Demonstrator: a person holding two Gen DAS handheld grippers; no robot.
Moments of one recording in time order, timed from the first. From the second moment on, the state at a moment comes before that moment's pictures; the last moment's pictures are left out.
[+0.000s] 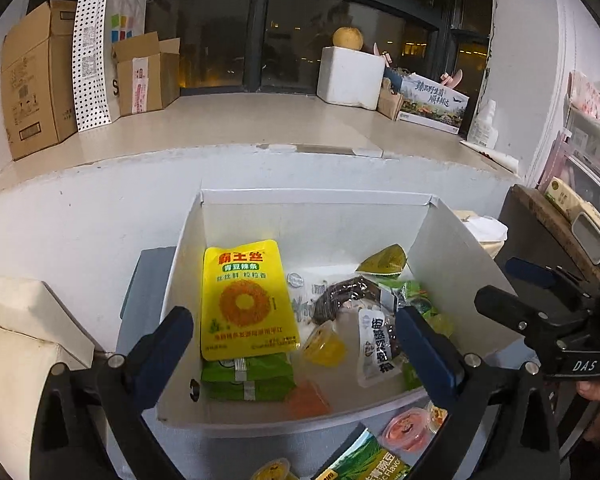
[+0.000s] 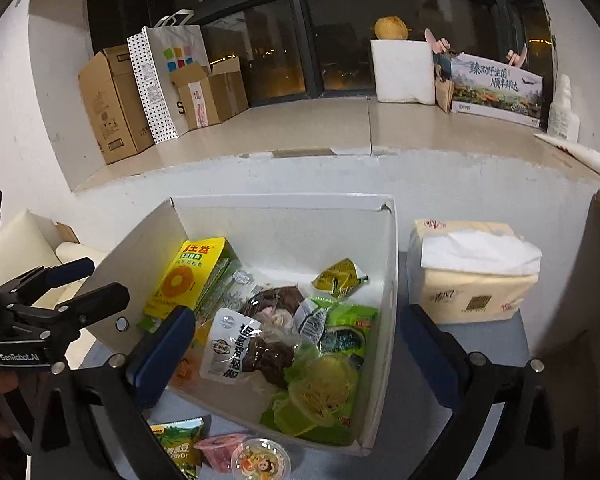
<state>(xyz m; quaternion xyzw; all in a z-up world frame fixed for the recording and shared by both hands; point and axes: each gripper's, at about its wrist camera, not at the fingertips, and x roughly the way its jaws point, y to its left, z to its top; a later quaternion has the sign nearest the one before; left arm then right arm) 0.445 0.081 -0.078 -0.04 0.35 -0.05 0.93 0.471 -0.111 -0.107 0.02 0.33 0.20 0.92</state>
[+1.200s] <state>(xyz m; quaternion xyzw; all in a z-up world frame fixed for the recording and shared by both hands) 0.196 0.069 -0.099 -0.09 0.33 -0.05 0.94 0.377 -0.109 -0.200 -0.04 0.40 0.22 0.89</state>
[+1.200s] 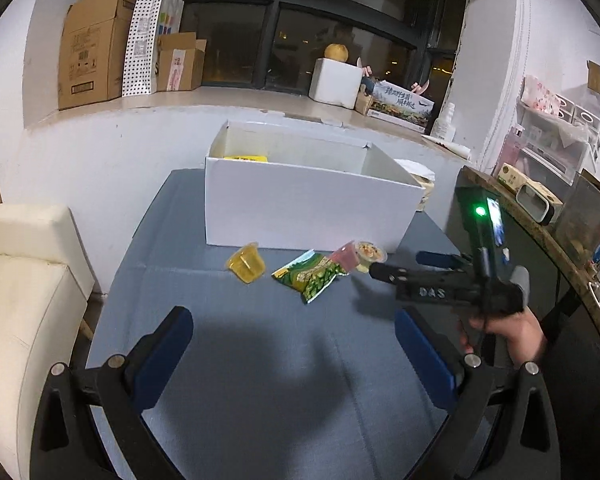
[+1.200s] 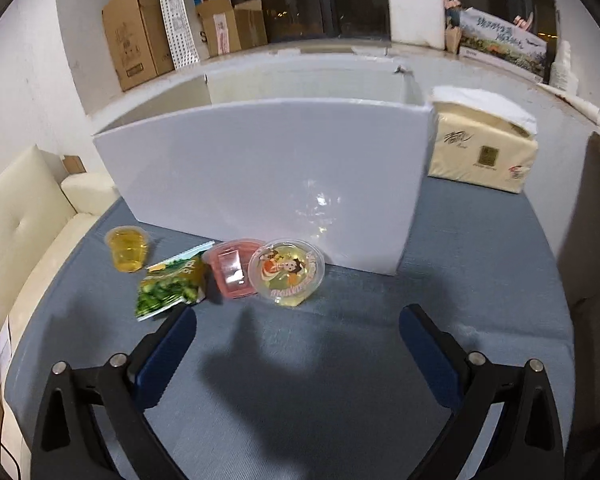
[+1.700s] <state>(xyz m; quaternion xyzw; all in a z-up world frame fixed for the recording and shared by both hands) 0.213 0.069 -0.112 -0.09 0.35 -0.05 0.93 0.399 -0.091 -0.207 -0.04 0.41 0.24 0.88</state>
